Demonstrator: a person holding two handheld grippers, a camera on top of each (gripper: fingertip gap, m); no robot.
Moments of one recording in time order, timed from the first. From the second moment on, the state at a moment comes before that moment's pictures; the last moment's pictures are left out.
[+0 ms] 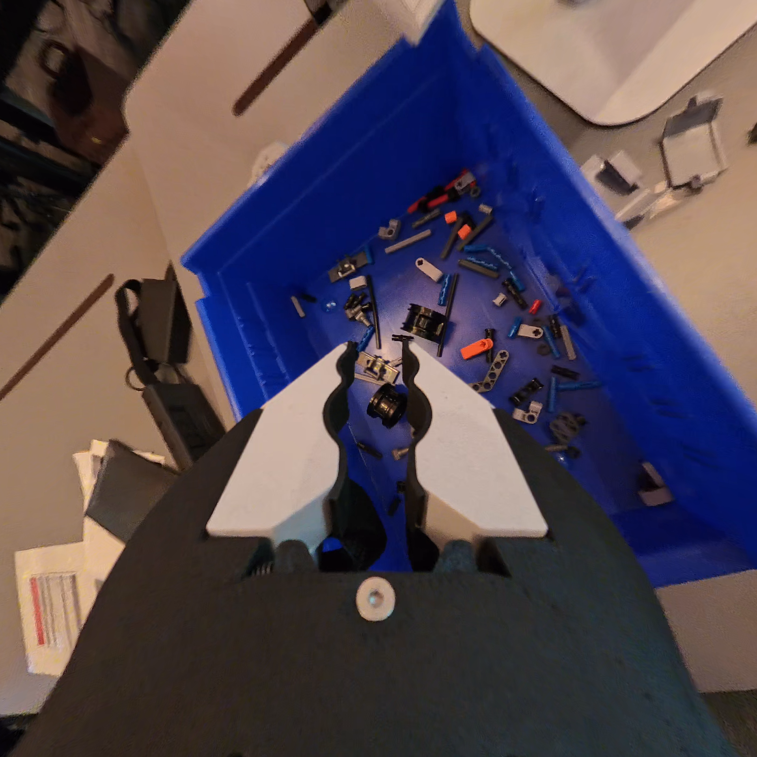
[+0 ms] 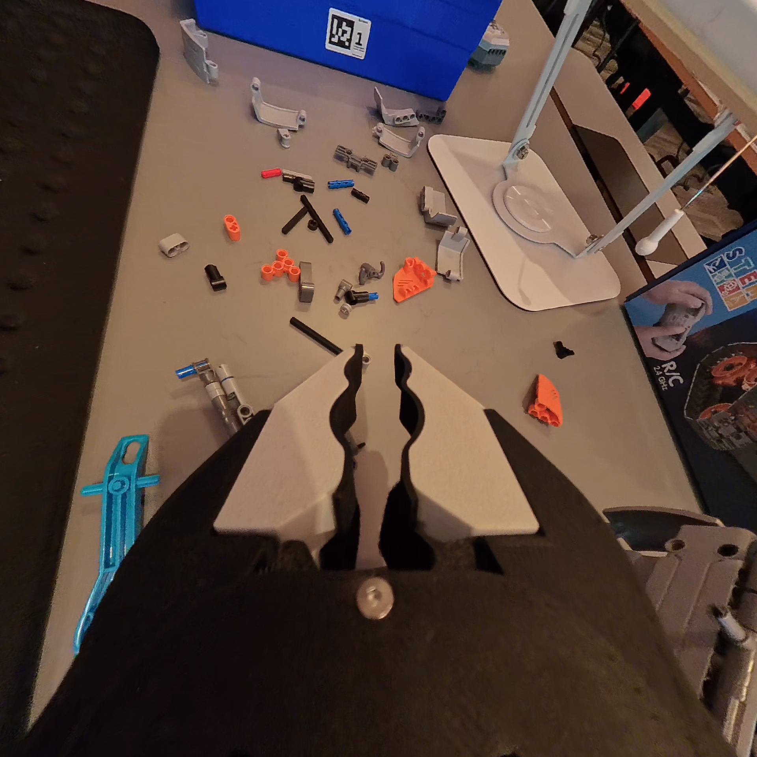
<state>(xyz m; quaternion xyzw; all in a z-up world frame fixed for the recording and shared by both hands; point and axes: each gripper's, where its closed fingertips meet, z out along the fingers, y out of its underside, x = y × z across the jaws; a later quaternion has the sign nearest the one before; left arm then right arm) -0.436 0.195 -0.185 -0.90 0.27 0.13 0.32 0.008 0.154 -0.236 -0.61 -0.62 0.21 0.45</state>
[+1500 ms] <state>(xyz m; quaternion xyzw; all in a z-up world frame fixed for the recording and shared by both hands) -0.446 0.300 -0.269 -0.92 0.25 0.05 0.29 0.015 0.163 -0.227 -0.62 -0.60 0.20 0.46</state>
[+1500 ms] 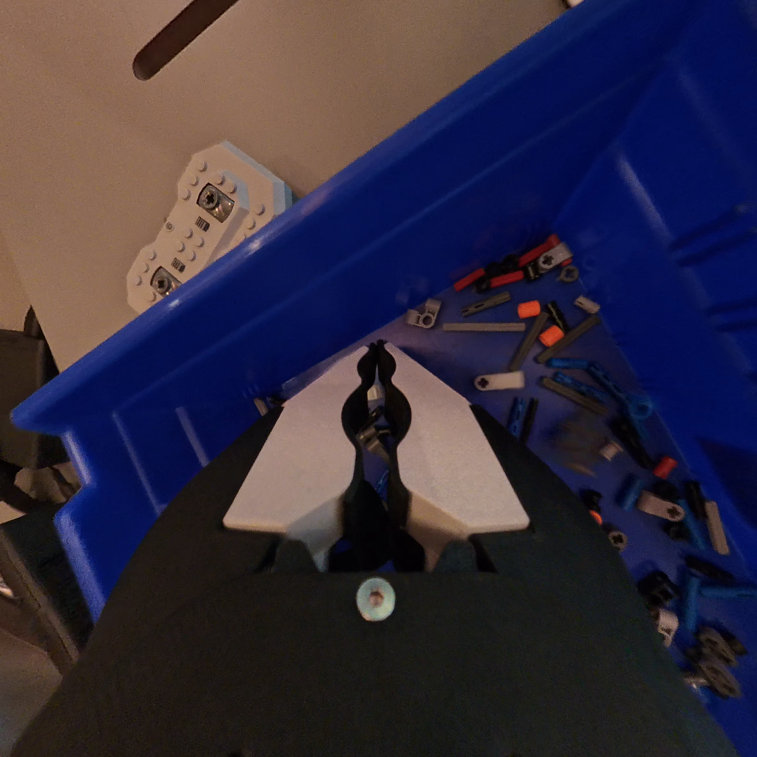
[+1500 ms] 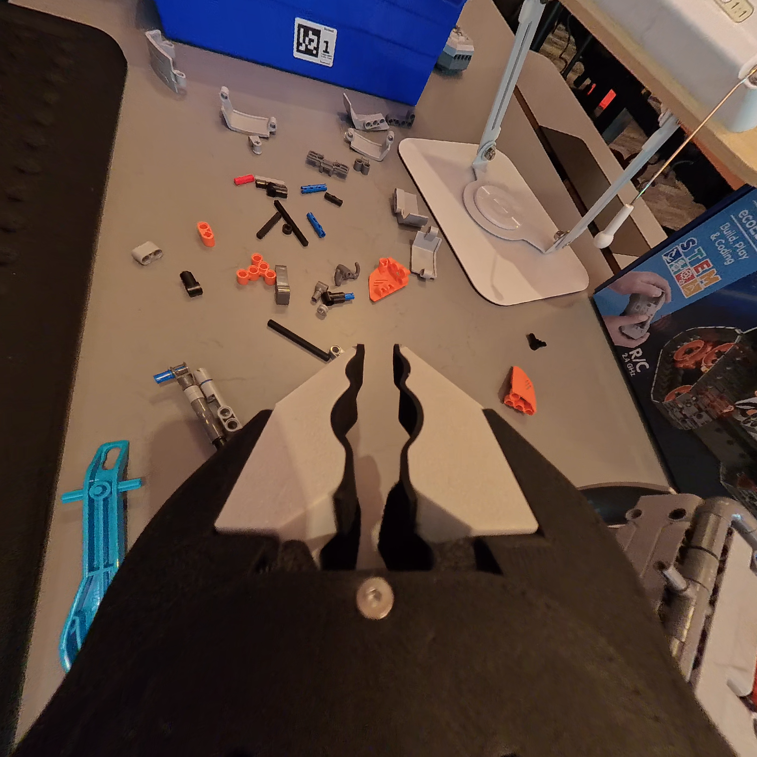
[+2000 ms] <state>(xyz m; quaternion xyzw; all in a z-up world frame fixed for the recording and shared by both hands) -0.446 0.277 -0.262 -0.92 0.27 0.03 0.28 0.017 0.162 -0.225 -0.62 -0.60 0.20 0.46</state>
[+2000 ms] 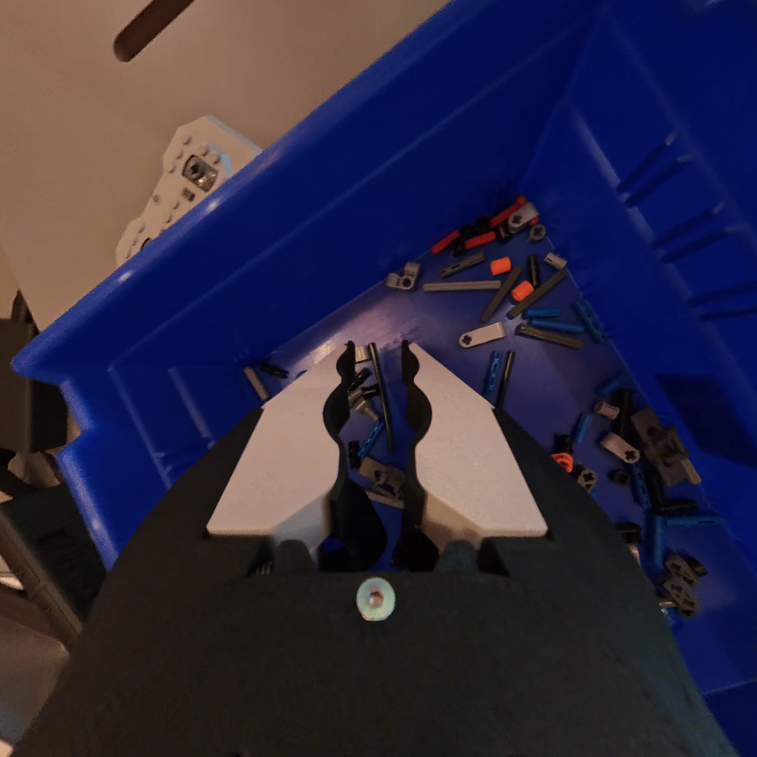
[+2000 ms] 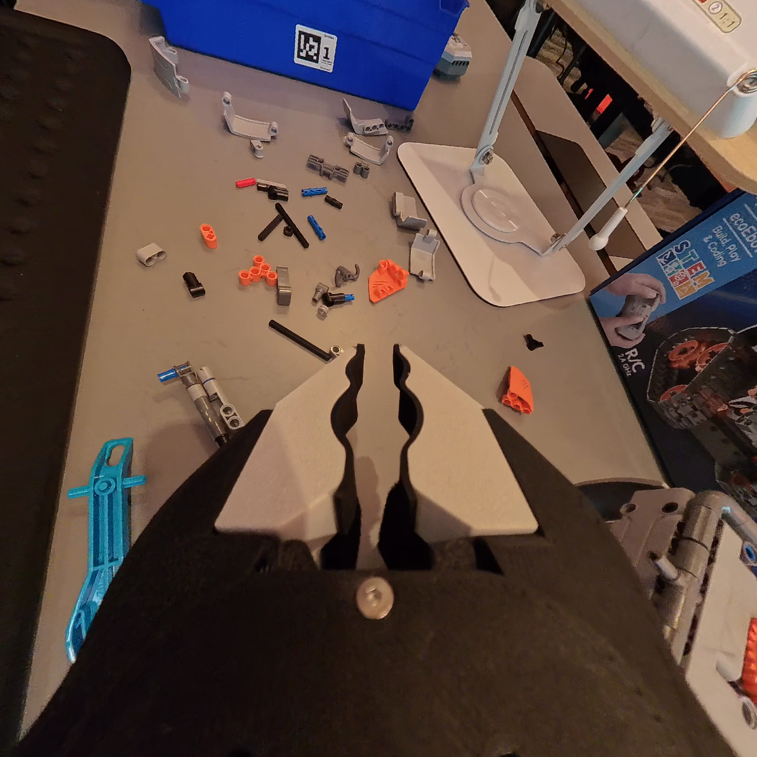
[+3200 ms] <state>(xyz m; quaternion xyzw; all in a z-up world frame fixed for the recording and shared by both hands) -0.383 0.192 -0.282 -0.87 0.47 -0.08 0.16 -0.018 0.174 -0.214 -0.62 -0.59 0.19 0.49</state>
